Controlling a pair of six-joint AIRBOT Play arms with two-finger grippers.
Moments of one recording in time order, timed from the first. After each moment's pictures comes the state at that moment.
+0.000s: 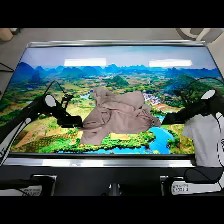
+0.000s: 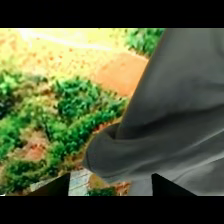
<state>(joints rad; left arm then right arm) -0.21 -1.49 1.04 1.19 -1.19 -1.53 -0.30 -1.57 1.16 -1.12 1.43 0.84</state>
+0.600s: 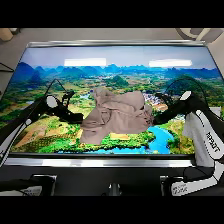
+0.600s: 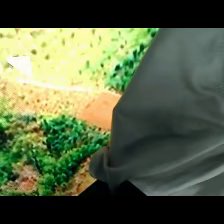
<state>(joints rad) -0.23 -1.45 1.04 1.18 -1.07 -1.53 -0.14 -1.65 1.16 -1.11 1.30 0.81</state>
